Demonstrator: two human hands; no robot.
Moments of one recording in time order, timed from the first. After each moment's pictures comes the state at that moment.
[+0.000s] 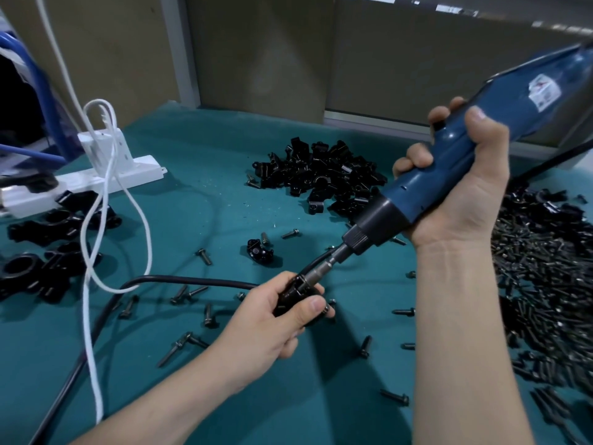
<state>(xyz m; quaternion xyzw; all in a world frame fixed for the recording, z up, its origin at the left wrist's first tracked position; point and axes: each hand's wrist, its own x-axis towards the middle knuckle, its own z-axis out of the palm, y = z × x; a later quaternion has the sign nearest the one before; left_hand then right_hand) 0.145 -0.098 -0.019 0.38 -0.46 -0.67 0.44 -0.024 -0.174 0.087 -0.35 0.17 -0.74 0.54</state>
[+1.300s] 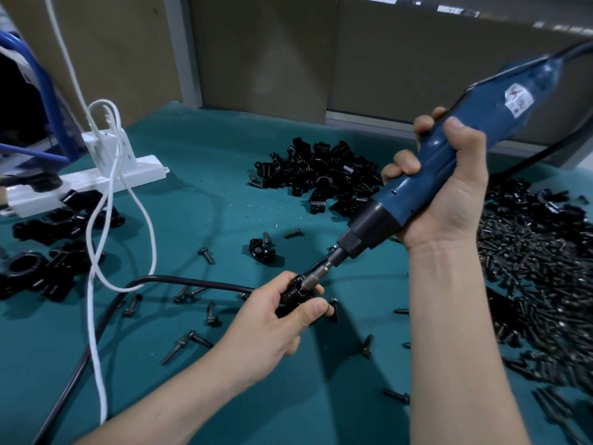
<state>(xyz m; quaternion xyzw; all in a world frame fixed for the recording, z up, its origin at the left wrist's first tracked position) 0.145 -0.097 -0.023 0.40 -0.47 -0.65 0.44 -0.018 -0.180 0.080 -0.34 0.16 -0.73 0.57</state>
